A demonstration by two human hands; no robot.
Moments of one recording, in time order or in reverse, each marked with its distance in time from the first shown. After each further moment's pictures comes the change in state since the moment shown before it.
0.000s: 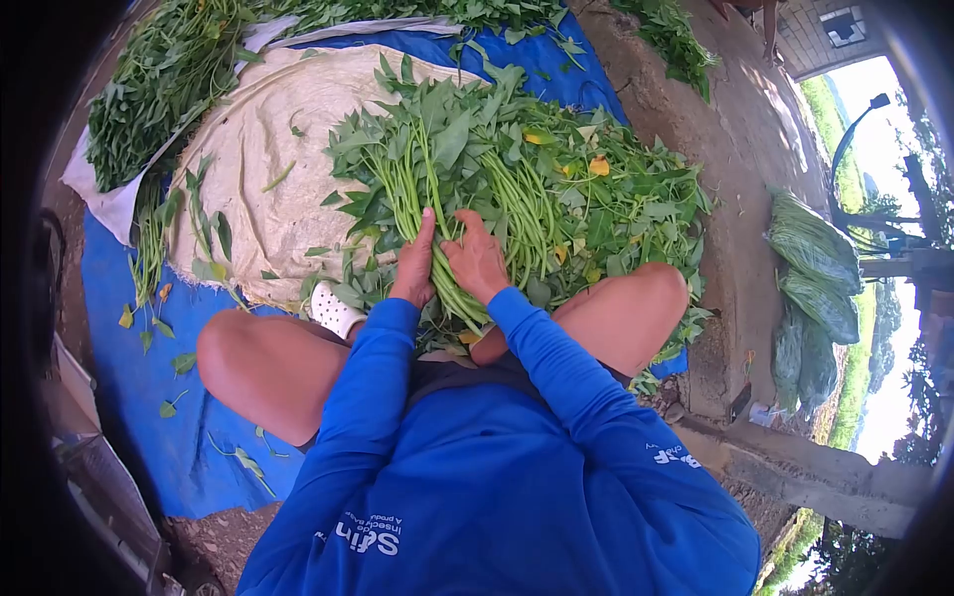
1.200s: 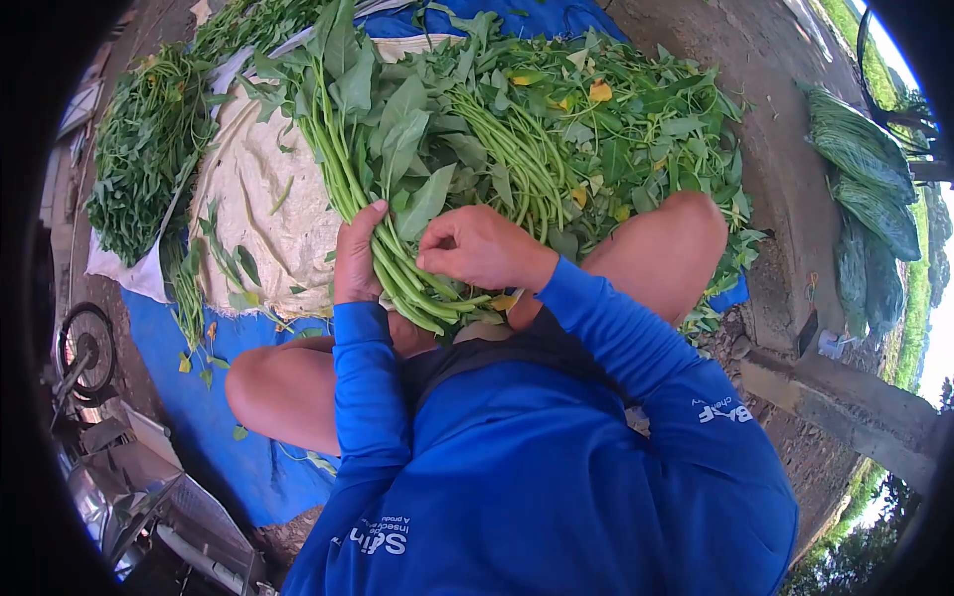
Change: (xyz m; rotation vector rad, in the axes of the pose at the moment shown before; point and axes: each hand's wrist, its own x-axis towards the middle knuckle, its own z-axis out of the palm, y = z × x) left_hand -0.054 0.090 0.012 0.313 -0.085 0.246; right_hand -0.027 -0.039 -0.080 0.385 -0.533 -0.165
